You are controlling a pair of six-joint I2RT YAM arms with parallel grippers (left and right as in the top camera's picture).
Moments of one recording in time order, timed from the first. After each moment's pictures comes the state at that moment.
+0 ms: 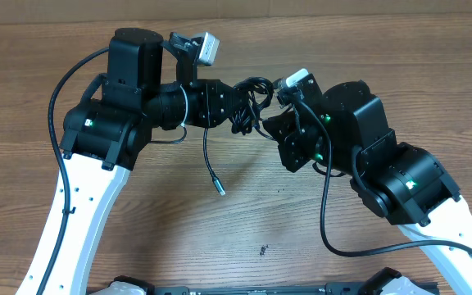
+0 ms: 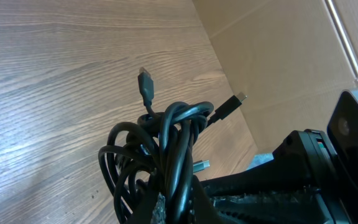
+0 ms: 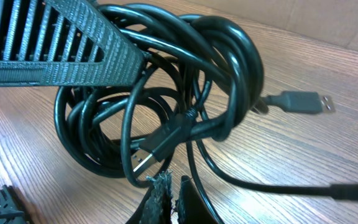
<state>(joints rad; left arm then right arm) -0.31 1.41 1.60 -0.86 0.75 -0.42 0.60 1.23 1.39 -0.80 -0.20 0.11</state>
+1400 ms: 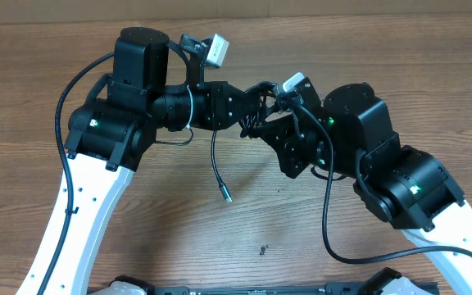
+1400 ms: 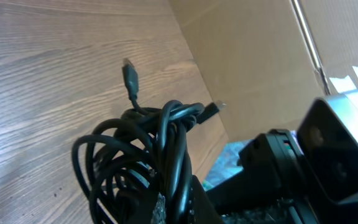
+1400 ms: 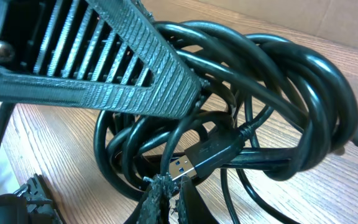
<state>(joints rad) -0.34 1.41 1.60 -0.84 0.86 -0.48 0.60 1.21 1.39 -0.79 -0.28 0.11</state>
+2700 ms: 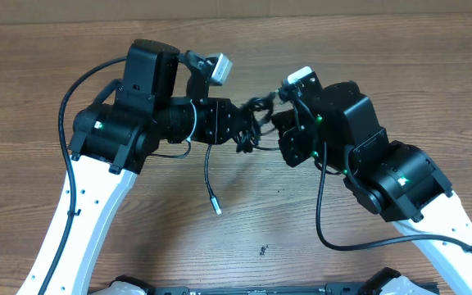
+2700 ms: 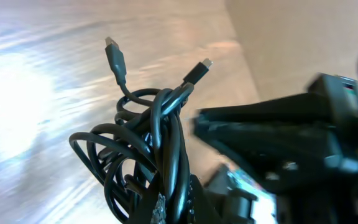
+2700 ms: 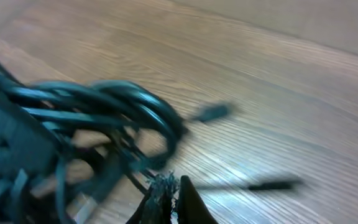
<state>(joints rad) -0.36 1.41 1.60 -1.01 0.70 -0.37 0.61 1.25 1.39 -0.82 -0.03 0.13</state>
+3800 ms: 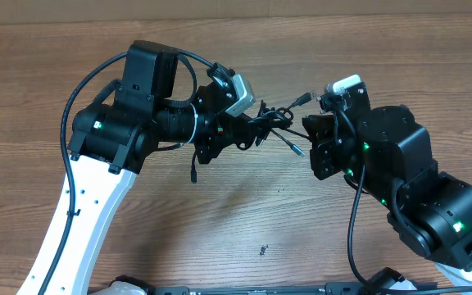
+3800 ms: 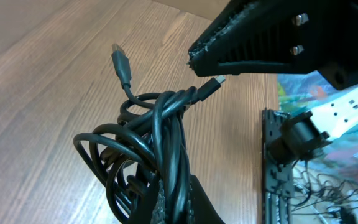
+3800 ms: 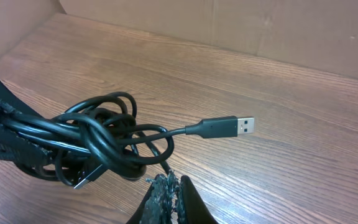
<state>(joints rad) -0.36 1.41 1.60 -1.03 0.87 0.48 0.60 1.07 1.39 -0.89 0.06 0.17</state>
